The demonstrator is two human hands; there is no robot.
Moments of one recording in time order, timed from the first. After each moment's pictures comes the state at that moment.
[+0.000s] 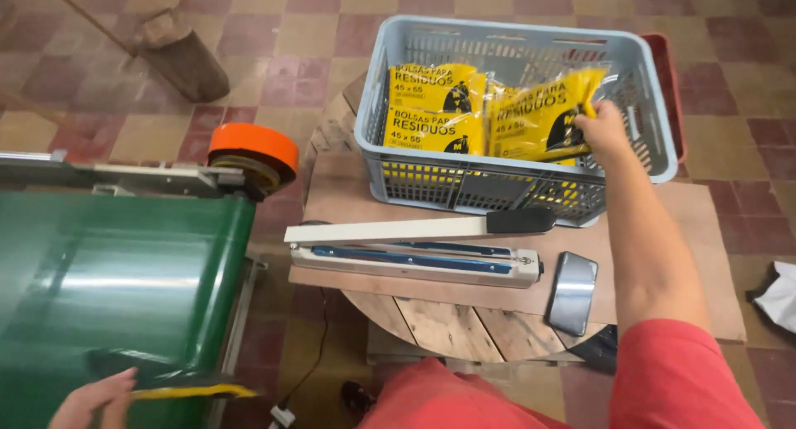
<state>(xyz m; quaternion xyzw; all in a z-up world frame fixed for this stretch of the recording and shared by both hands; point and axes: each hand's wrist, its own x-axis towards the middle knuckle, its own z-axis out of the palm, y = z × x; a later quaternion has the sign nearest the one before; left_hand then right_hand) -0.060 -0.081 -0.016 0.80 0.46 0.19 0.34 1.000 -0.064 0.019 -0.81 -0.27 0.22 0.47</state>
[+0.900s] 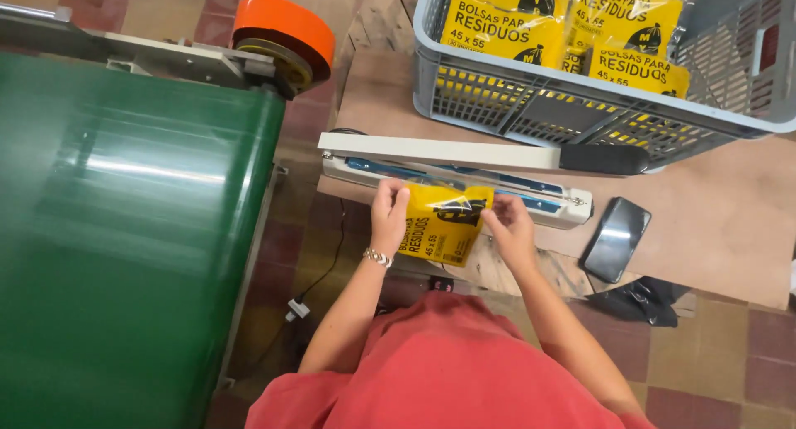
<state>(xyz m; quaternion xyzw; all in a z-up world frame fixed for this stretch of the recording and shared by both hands) 0.427 -0.118 -0.070 0.54 0.48 0.44 0.54 0.631 -0.228 -0.065 -0.70 -0.36 0.33 0.53</state>
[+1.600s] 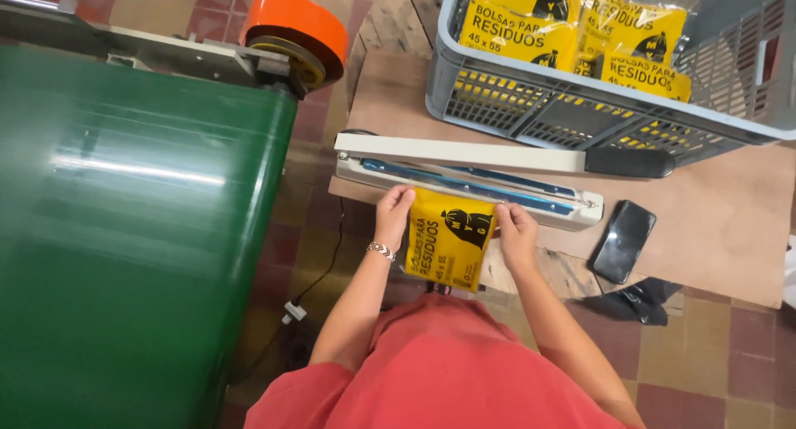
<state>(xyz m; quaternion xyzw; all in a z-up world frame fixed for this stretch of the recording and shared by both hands) 0.402 -0.103 -0.111 0.42 0.50 0.40 0.65 0.602 -0.213 -0.082 -0.72 -0.25 0.32 0.56</state>
